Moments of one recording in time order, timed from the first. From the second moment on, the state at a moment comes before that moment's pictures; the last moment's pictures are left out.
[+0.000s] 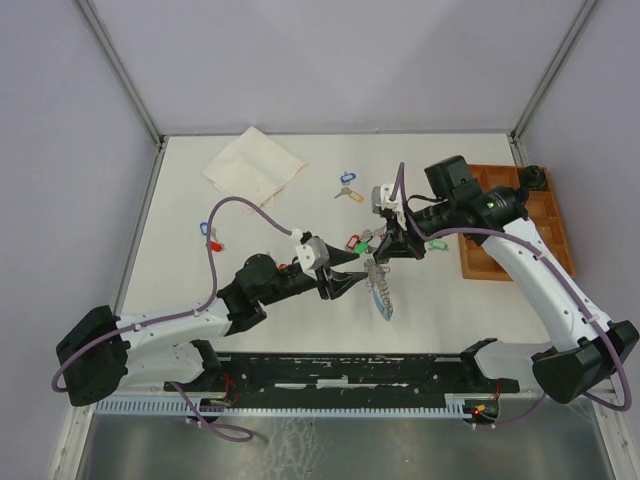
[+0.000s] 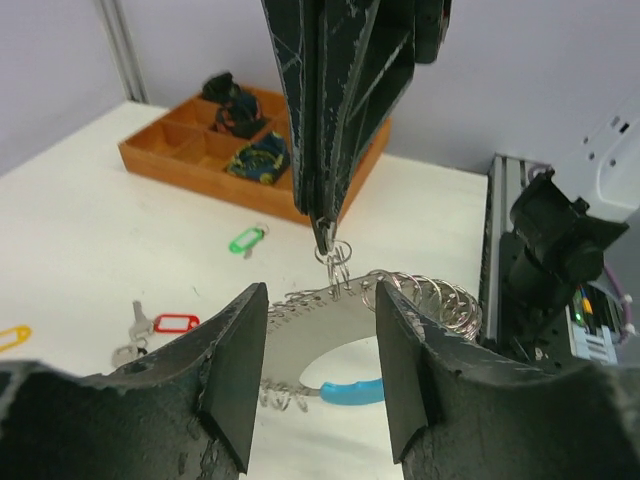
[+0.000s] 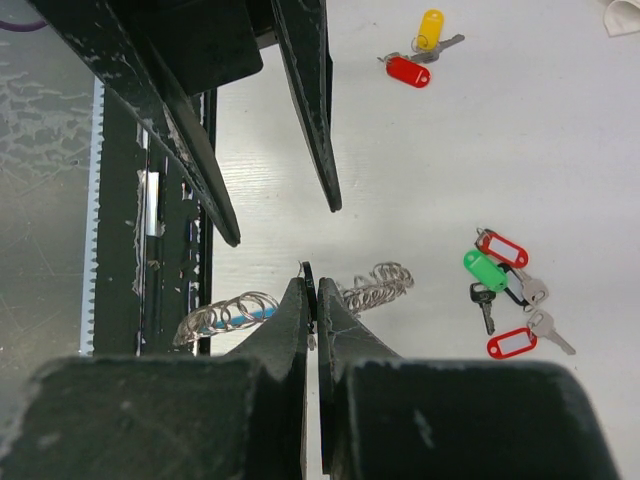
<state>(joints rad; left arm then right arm) -1.00 1.11 0.49 0.78 0.23 -0.04 0.47 1.27 1.39 -1.08 -0.86 -0.77</state>
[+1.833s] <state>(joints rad) -0.99 1.31 0.64 0.65 0.31 -0.12 0.47 1.27 1.39 -1.08 -0.88 -0.77</state>
